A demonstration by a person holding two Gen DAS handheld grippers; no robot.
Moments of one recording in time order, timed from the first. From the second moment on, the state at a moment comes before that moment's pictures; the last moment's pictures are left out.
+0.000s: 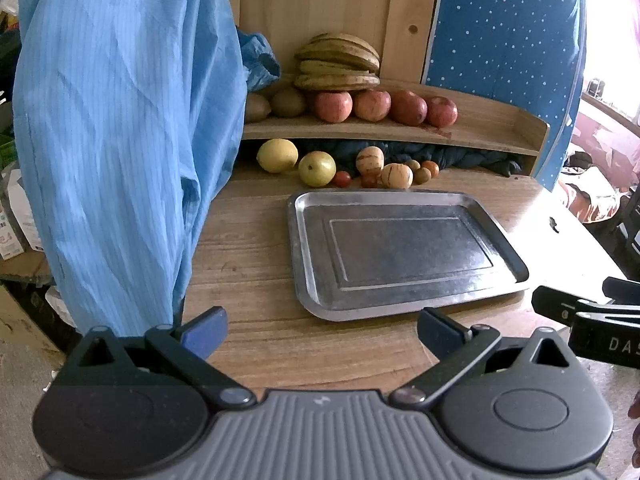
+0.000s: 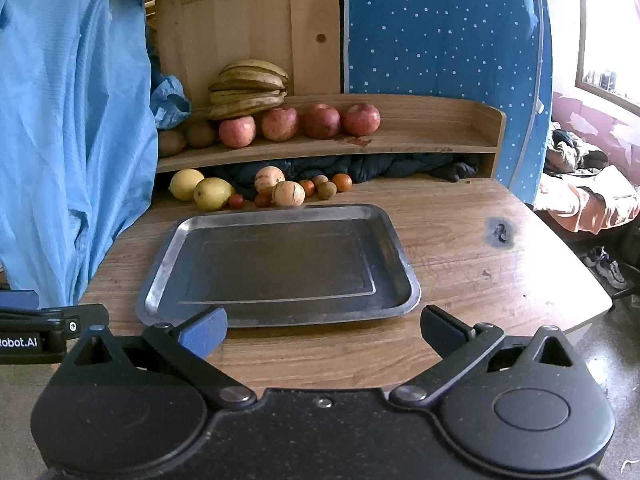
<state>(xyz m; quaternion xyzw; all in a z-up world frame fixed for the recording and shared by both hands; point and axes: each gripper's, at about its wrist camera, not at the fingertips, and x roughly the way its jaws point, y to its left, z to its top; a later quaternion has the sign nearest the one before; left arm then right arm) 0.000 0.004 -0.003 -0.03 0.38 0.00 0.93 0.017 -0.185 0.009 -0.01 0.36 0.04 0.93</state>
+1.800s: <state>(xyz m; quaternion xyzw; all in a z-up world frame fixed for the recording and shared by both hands) 0.032 -0.008 -0.017 -0.05 0.43 0.05 0.90 0.052 -0.201 -0.013 0.00 0.40 0.07 0.91</state>
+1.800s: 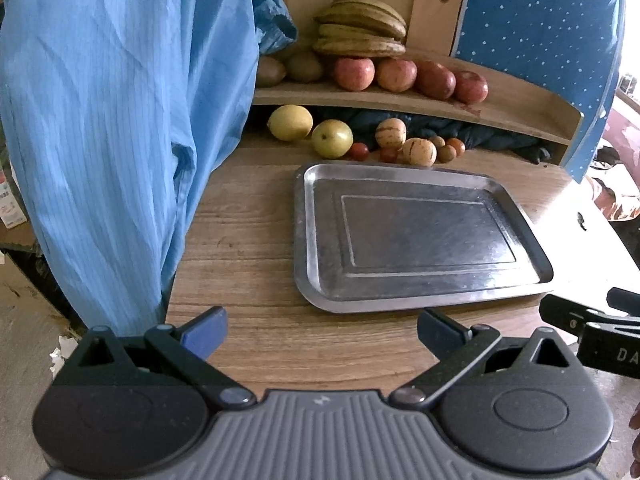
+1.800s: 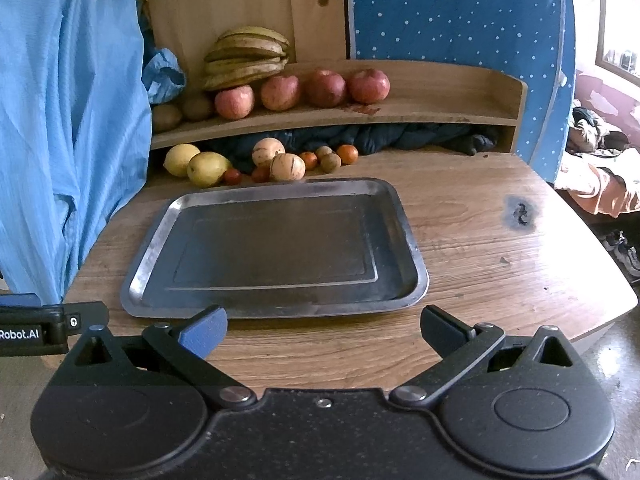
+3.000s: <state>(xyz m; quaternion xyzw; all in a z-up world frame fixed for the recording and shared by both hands) 0.141 -0.021 0.014 -0.08 0.43 0.17 0.88 0.157 -0.246 -0.007 -0.05 0.38 0.21 0.90</state>
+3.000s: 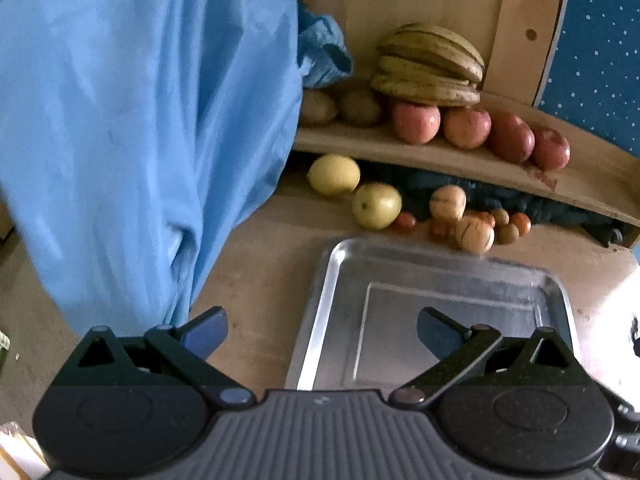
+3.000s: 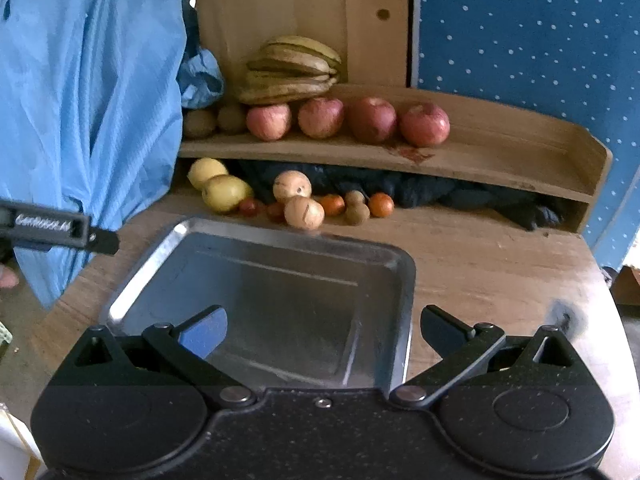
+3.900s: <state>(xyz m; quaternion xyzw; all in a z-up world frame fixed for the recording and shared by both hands) 0.314 0.018 -0.057 0.00 0.50 0.05 0.86 0.285 -0.169 -0.054 -0.06 0.43 0.19 0.88</state>
